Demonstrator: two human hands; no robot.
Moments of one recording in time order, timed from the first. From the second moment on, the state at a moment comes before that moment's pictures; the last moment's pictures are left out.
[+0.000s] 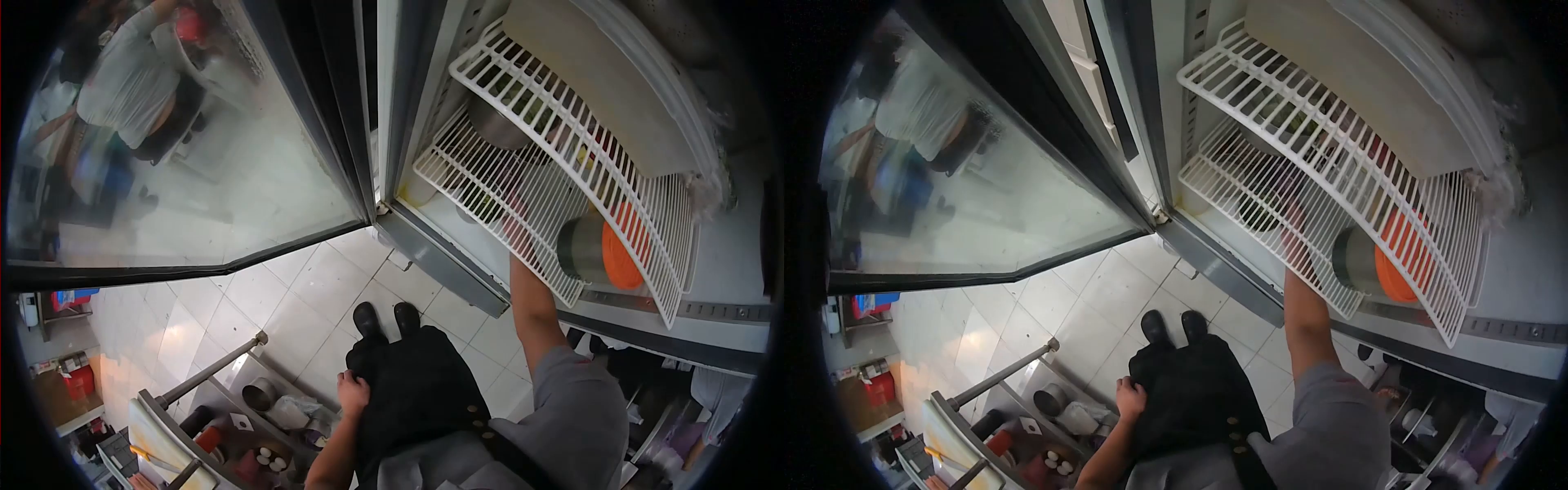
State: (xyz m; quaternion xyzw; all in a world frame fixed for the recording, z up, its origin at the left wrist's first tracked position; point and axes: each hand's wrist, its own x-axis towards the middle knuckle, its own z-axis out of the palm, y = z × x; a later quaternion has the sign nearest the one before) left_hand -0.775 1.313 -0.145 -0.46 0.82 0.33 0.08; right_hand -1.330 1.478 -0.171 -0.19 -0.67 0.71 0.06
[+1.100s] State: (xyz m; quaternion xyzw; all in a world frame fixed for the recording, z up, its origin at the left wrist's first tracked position) left_hand -0.179 1.502 0.141 -0.75 0.07 0.01 -0.66; right_hand -0.513 1.368 0.139 0.56 -0.38 0.19 -0.71
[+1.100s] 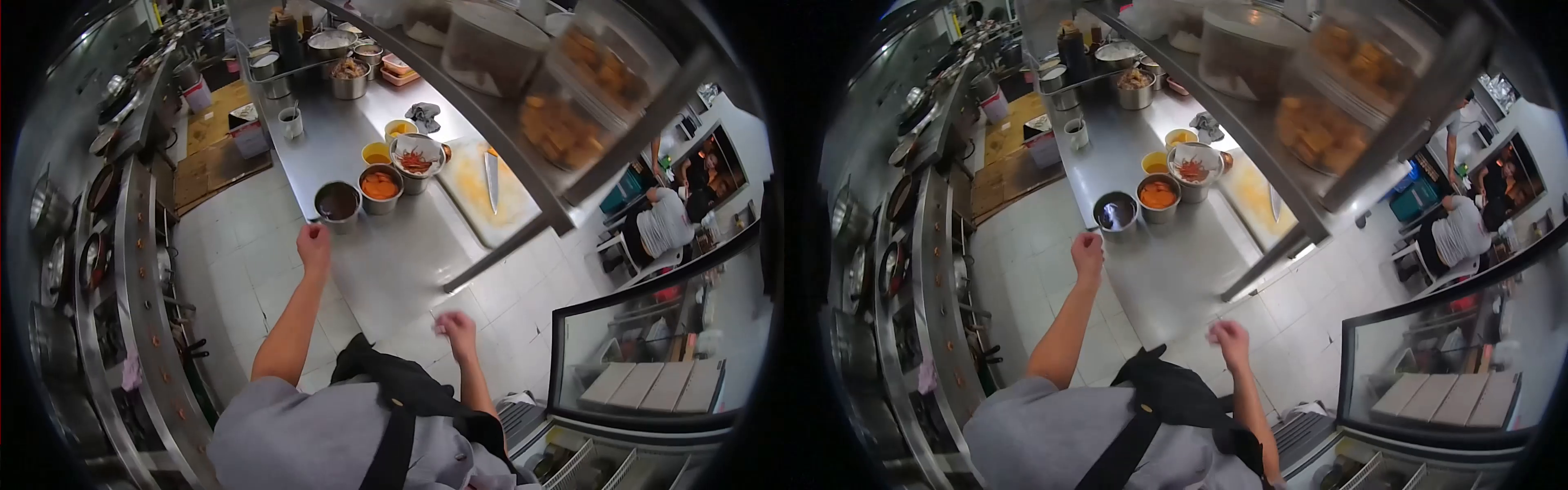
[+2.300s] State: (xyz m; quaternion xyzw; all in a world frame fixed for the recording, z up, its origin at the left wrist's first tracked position) left_hand -0.180 1.435 0.122 -0.52 0.16 0.52 -0.66; right_hand -0.405 1.385 0.194 0.56 -0.60 0.31 -0.48
